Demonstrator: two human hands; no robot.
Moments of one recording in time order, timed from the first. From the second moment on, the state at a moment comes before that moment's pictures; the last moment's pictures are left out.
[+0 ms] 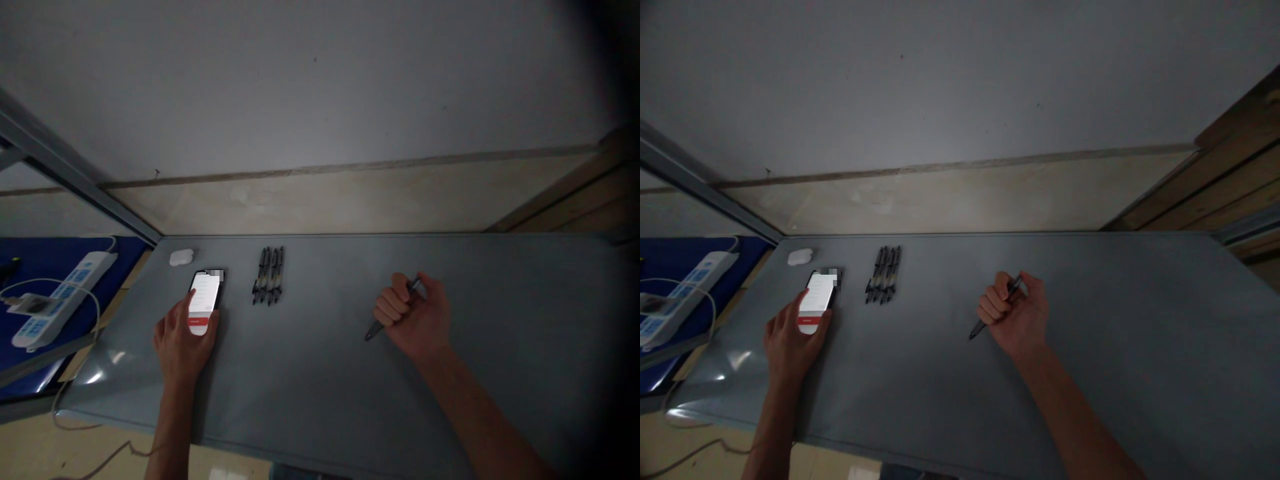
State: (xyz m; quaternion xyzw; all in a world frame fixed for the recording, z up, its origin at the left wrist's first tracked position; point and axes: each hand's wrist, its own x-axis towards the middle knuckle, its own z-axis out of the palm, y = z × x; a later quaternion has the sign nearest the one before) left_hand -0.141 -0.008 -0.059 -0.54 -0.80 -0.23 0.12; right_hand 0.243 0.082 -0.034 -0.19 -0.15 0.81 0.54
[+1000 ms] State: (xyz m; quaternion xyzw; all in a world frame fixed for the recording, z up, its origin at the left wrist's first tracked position) left_hand -0.133 -0.013 -0.057 -0.53 -0.78 -0.28 0.18; right_hand 0.241 0.086 -0.033 -0.25 -0.20 0.78 0.53
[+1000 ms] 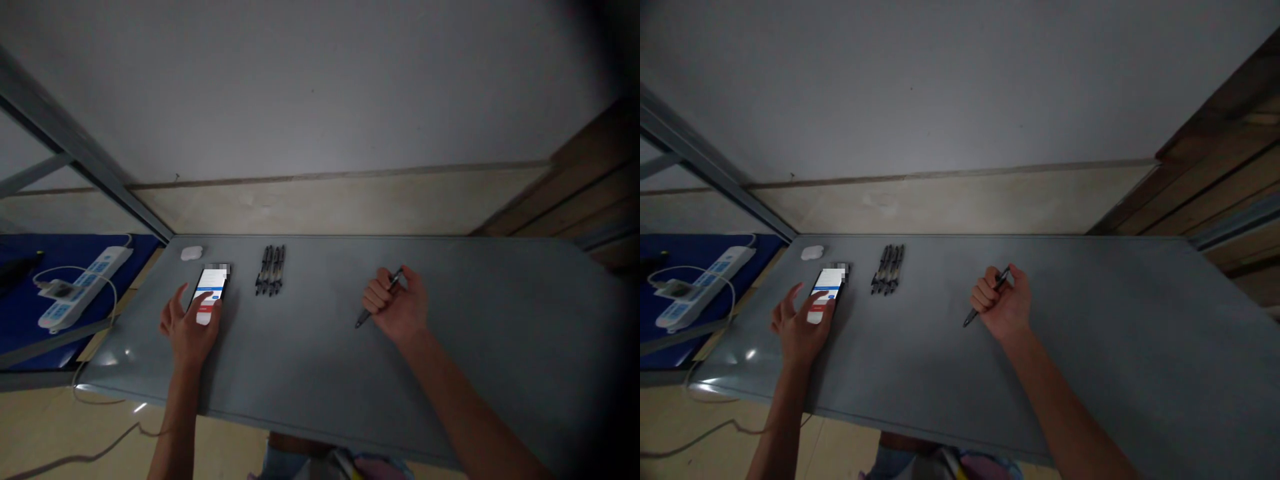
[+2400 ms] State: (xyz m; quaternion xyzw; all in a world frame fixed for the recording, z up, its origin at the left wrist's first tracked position) left_hand 0.009 0.097 -0.040 -0.45 -0.52 -0.57 -0.45; right_hand 0.213 0.088 -0.059 -0.46 -0.66 0.47 0.37
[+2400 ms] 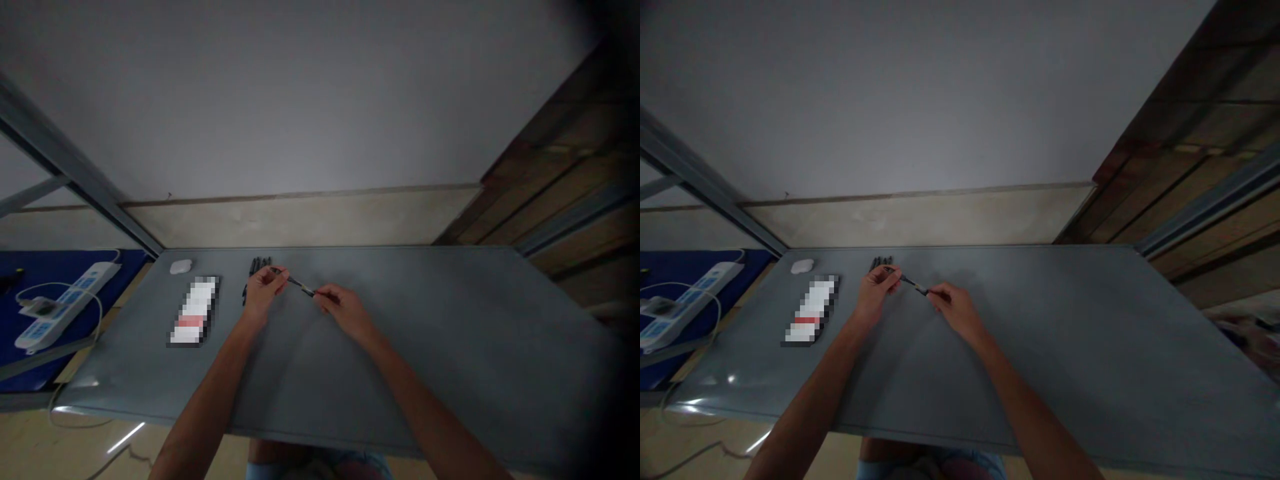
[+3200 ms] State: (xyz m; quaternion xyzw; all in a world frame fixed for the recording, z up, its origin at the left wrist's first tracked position) left_hand 0.017 0.082 -0.049 -0.64 -0.72 -0.28 -0.04; right_hand 0.204 0.070 -0.055 -0.47 -0.78 0.27 0.30
